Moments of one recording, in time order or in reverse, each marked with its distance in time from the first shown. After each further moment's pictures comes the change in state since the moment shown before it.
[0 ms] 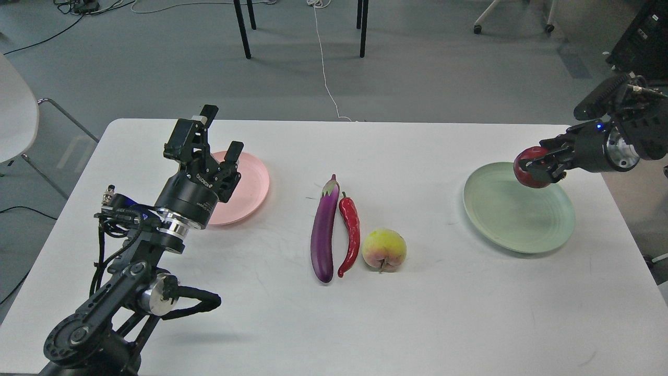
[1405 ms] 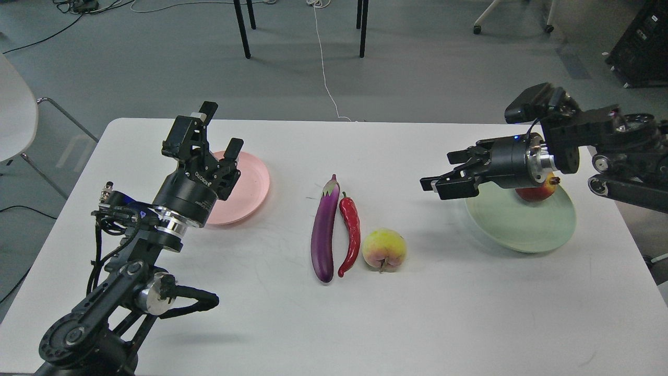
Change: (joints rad) left arm 0.005 0.020 0.000 -0.030 0.002 0.000 0.001; right arm 0.128 0.092 0.150 0.412 0.171 0.090 0.000
